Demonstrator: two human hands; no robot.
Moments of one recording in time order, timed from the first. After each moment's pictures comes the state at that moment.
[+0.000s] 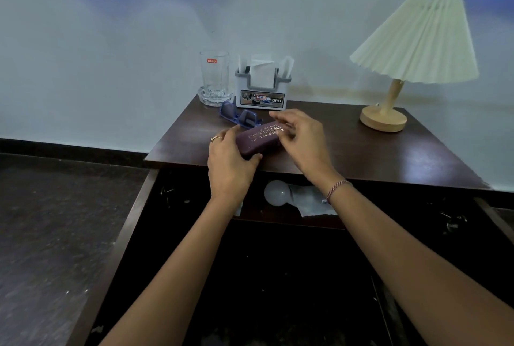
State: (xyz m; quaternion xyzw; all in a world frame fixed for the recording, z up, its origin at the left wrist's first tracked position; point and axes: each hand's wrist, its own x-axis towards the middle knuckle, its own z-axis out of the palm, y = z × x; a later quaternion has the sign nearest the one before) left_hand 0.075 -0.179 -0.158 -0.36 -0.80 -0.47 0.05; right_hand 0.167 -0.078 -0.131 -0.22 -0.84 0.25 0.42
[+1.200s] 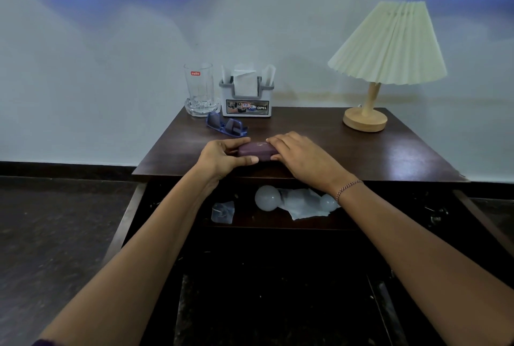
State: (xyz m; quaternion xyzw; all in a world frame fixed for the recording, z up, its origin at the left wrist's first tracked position) left_hand 0.040 -0.153 -0.152 -0.37 -0.68 -0.55 -0.32; right_hand 0.209 -0.049 -0.139 -0.14 -0.97 -0.13 0.16
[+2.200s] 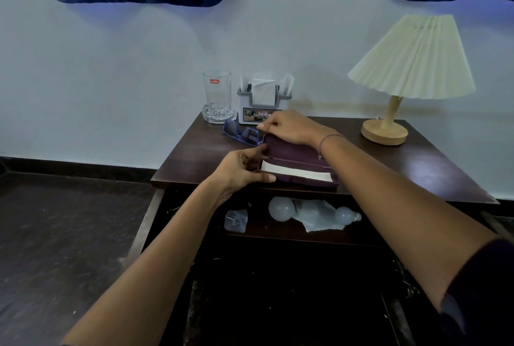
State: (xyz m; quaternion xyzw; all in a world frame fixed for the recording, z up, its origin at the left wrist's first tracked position) left_hand 0.039 -0.161 -0.148 -0.45 -0.62 -0.54 -0.35; right_hand 0.125 -0.022 -0.078 -0.21 -0.96 0.16 0.10
